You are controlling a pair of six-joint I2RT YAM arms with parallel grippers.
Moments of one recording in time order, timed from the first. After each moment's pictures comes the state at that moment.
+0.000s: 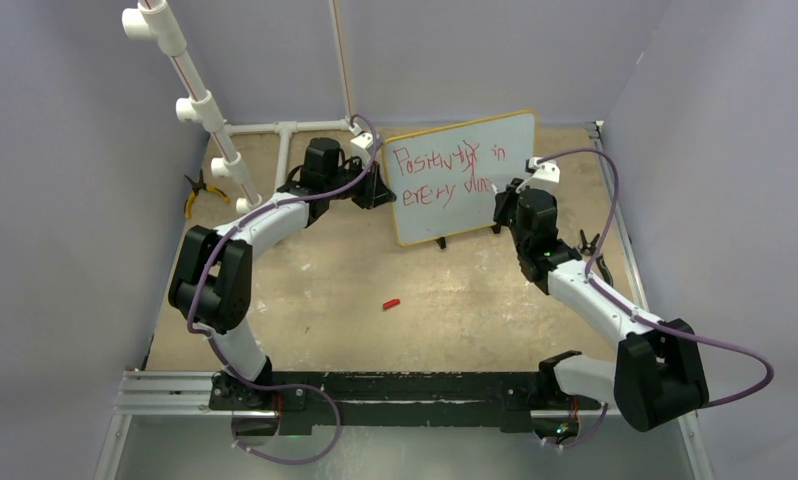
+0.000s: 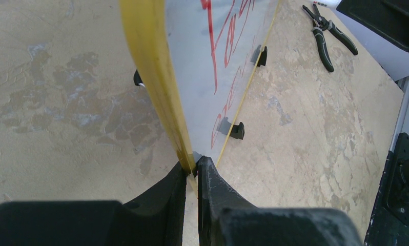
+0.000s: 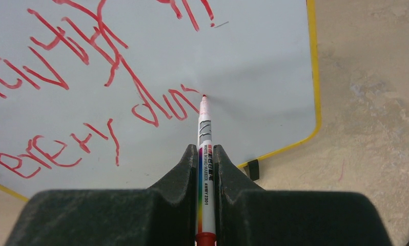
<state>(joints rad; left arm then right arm) -0.37 1.74 1.20 0.07 0.62 -0.11 0.33 1.21 0.69 0.25 0.32 0.36</state>
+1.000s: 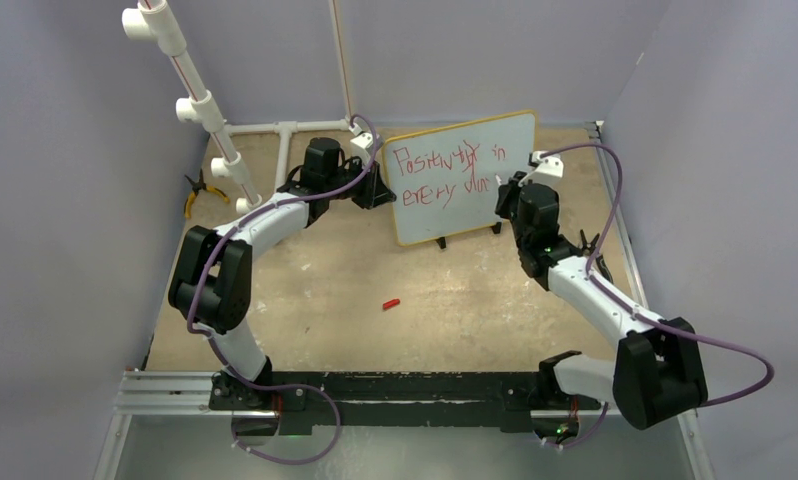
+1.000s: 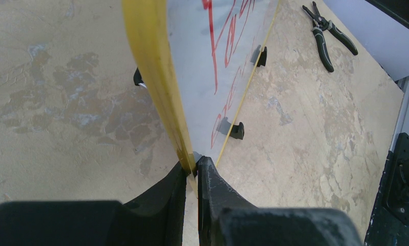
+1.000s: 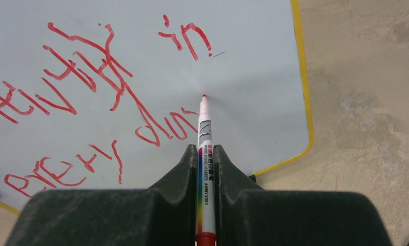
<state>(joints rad) -0.37 1.74 1.20 0.07 0.62 -0.11 0.33 1.21 0.72 0.26 0.35 0.35</state>
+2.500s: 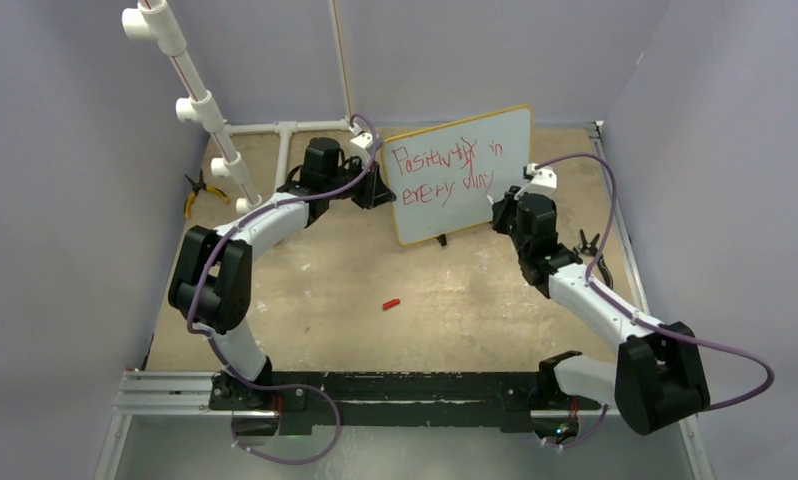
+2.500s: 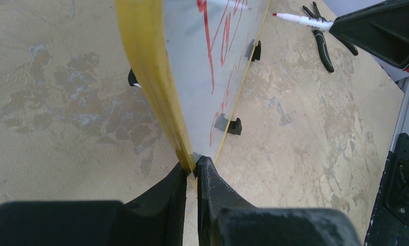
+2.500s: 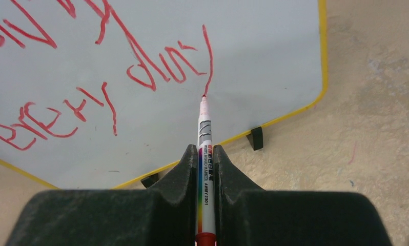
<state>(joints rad) -0.37 1.74 1.20 0.07 0.61 -0.11 0.33 1.21 0.65 0.20 0.25 0.39</state>
